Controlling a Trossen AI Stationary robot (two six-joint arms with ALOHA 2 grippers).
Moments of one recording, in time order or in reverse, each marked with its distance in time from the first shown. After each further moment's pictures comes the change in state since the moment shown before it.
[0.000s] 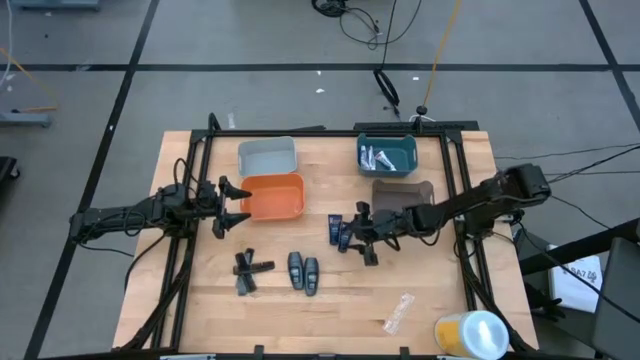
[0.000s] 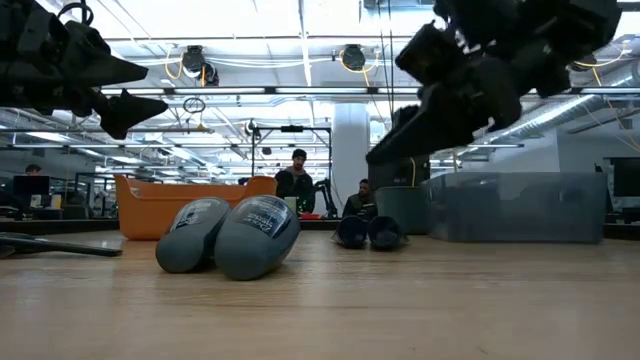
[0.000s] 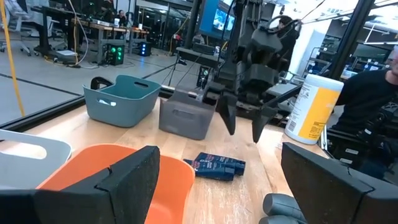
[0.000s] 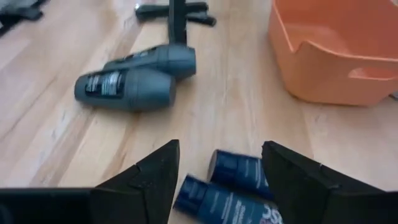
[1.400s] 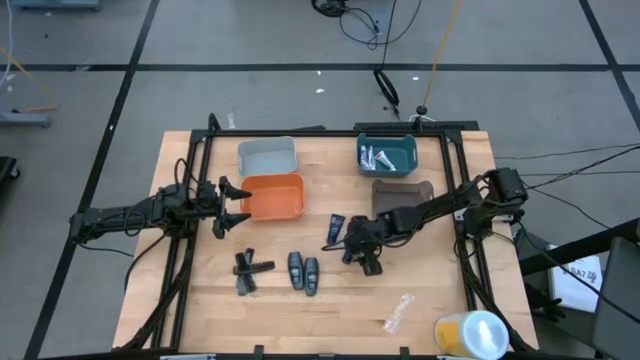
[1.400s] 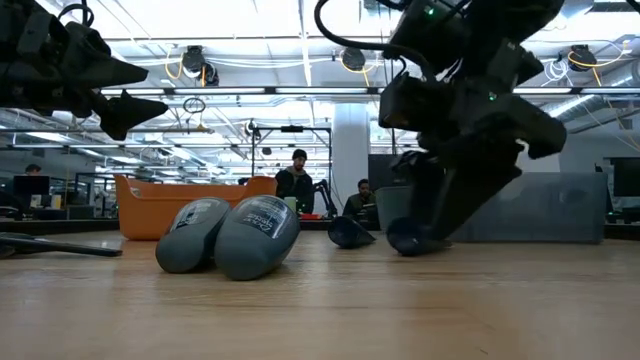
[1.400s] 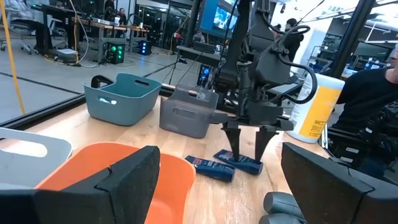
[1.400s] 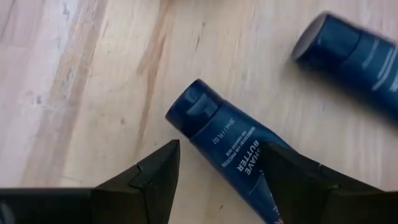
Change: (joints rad) left arm 0.000 0.000 0.000 -0.007 0.000 0.000; right arm 0.010 0.206 0.255 -0.674 -0.159 0.051
